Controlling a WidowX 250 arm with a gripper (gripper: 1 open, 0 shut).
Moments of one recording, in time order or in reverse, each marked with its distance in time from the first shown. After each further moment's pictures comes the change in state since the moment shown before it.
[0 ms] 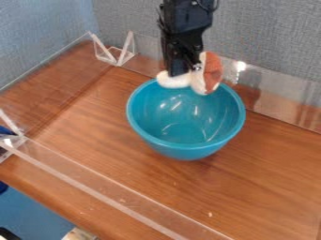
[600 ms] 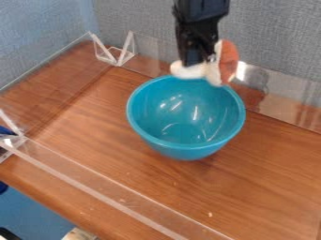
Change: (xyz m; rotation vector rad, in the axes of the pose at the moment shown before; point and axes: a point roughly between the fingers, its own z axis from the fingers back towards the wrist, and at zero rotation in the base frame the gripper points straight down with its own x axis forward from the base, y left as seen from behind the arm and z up) arm 0.018 -0.011 0.003 0.020 -0.030 -0.044
